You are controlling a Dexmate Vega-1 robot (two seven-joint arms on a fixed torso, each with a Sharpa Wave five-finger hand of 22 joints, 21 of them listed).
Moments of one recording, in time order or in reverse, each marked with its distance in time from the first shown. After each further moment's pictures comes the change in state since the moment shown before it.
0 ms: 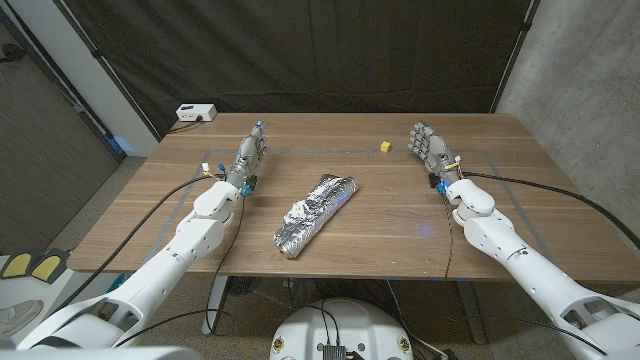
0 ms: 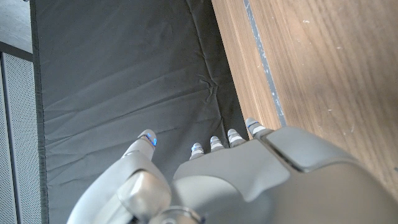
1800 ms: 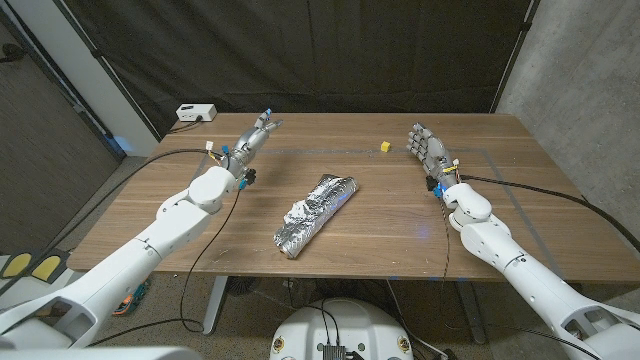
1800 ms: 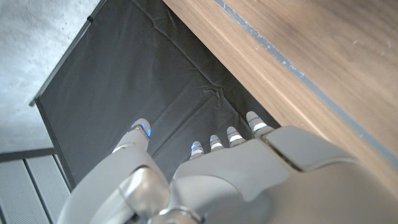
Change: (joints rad) left arm 0.044 0.225 0.048 -0.369 0.353 0.232 0.217; left_hand 0.095 -0.029 0.009 -0.071 0.004 0.000 0.008 0.020 0.005 -0.003 0.004 0.008 0.004 0.004 0.029 0.016 0.002 0.040 0.036 0.038 0.002; right arm -0.049 0.005 0.001 -0.055 -0.014 0.031 -0.038; right_hand 0.004 0.004 0.000 0.000 0.000 0.018 0.004 0.000 0.000 0.023 0.013 0.004 0.005 0.022 0.017 0.000 0.000 0.000 0.000 -0.001 0.001
